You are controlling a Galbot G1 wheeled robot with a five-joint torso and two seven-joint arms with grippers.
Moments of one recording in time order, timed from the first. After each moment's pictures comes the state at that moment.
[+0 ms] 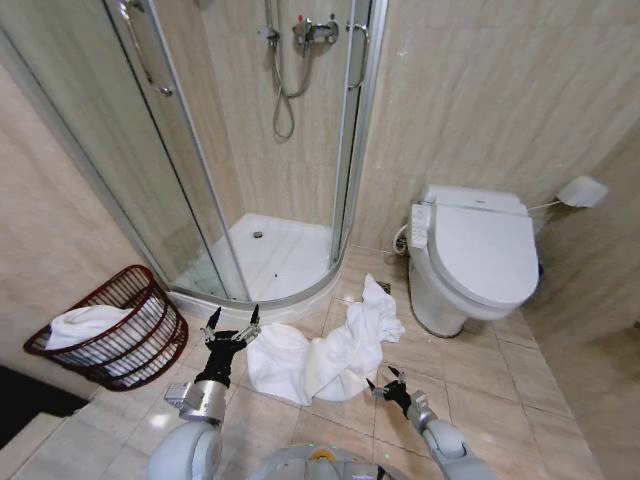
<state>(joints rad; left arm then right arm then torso) 1.76 -1.61 -0.64 -2.29 -0.22 0.00 0.13 -1.30 1.20 0.36 1.21 0.13 0.15 -0.31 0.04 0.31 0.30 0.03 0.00</state>
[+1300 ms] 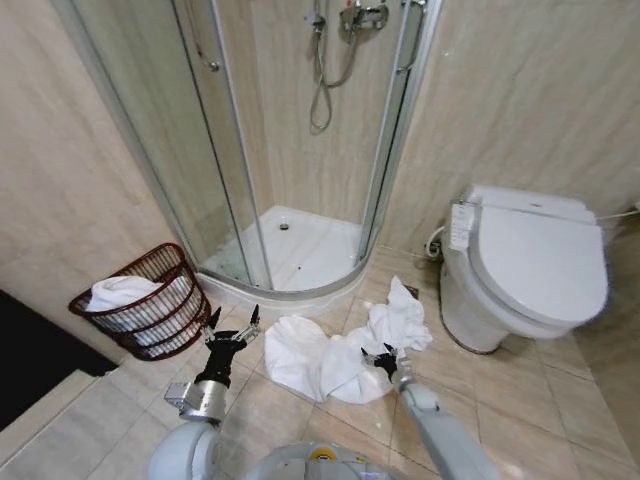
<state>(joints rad) 1.76 -1.61 -0.64 -2.29 -0.22 0.00 0.13 -1.03 1.32 0.21 1.05 0.40 -0.04 0.03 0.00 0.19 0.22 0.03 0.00</state>
